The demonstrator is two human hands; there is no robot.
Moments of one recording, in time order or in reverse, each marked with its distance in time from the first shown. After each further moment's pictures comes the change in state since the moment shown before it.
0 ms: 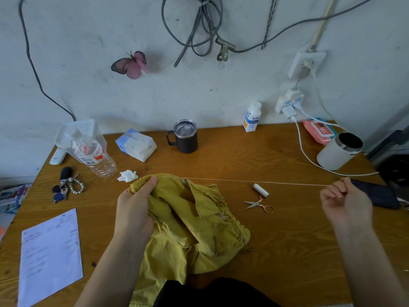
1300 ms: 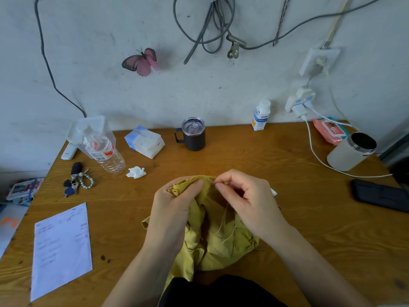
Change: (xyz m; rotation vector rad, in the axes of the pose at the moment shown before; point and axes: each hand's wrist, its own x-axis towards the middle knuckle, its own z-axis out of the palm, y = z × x) left_hand -0.044 -0.009 0.020 0.202 -0.412 0.196; right_hand -0.129 0.092 0.069 -1.219 -1.167 -0.715
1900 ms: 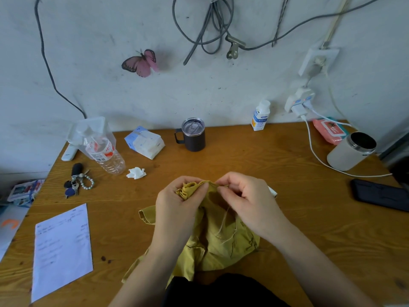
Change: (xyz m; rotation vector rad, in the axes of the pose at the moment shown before) left_hand -0.001 -0.006 0.003 0.466 0.155 0.198; right_hand 0.000 -0.004 -0.004 -0.051 -0.106 0.152
